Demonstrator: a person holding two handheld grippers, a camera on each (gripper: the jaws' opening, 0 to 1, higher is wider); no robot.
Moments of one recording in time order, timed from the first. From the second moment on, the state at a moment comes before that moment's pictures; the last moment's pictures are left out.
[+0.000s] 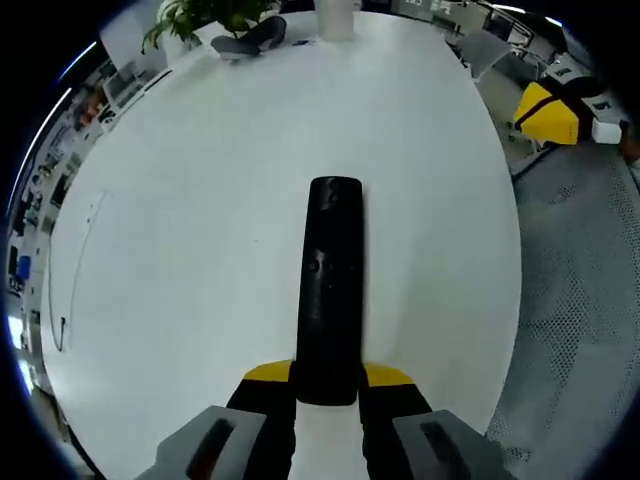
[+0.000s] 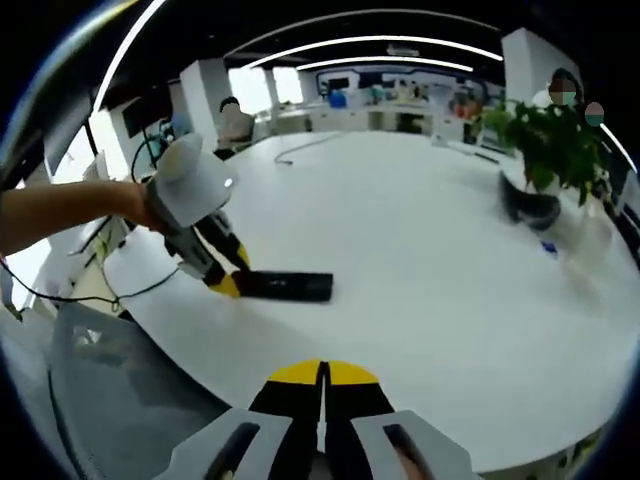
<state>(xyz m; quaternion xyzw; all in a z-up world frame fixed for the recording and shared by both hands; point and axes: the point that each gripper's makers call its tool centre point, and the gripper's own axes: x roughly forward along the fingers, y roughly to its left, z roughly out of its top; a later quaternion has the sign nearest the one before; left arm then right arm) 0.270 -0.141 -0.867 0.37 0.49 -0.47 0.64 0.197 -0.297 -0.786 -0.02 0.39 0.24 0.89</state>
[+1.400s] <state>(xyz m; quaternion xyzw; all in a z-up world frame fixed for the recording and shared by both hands) 0.185 -0.147 -0.865 0.30 0.46 -0.46 0.70 0.288 -0.229 -0.764 0.09 0.40 0.30 0.86</state>
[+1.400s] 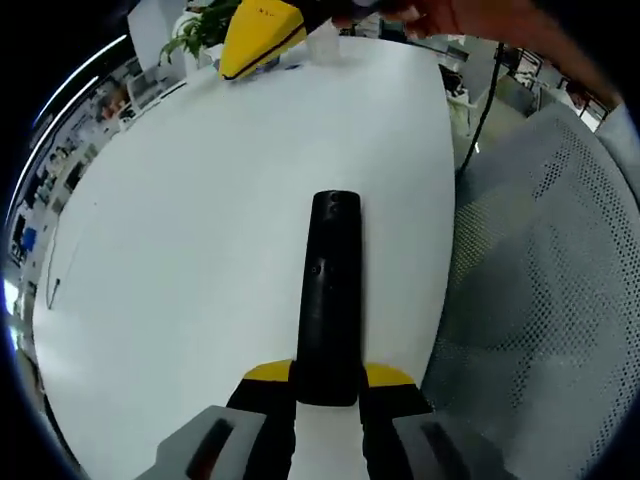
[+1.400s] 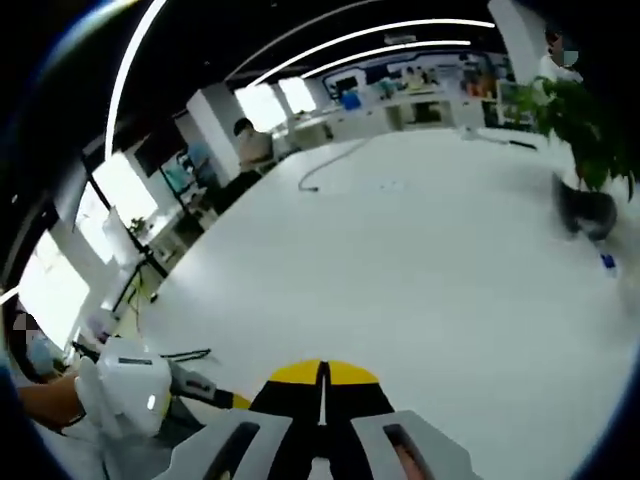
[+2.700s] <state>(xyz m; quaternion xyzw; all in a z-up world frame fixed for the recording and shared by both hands) 0.174 -0.151 -0.861 0.23 0.36 -0.49 0.76 0.228 -0.247 -0.850 0.23 0.56 0.24 0.76</state>
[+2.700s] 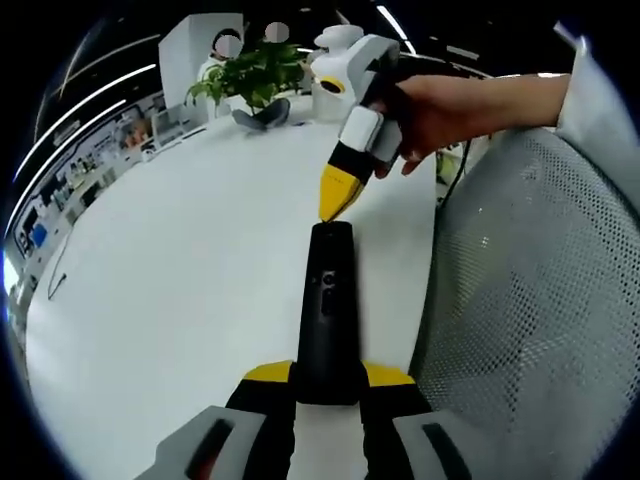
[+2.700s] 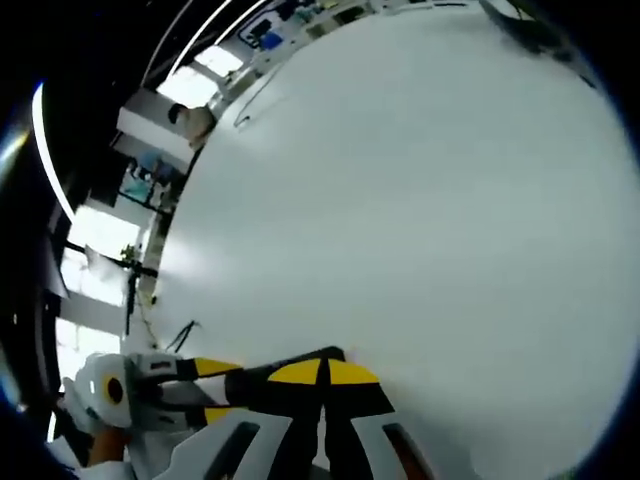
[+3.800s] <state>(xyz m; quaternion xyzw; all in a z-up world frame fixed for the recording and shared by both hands) 0.165 -0.139 -0.862 0.22 0.37 -0.46 0.78 0.220 -0.245 -0.851 0.22 0.57 0.26 0.75</state>
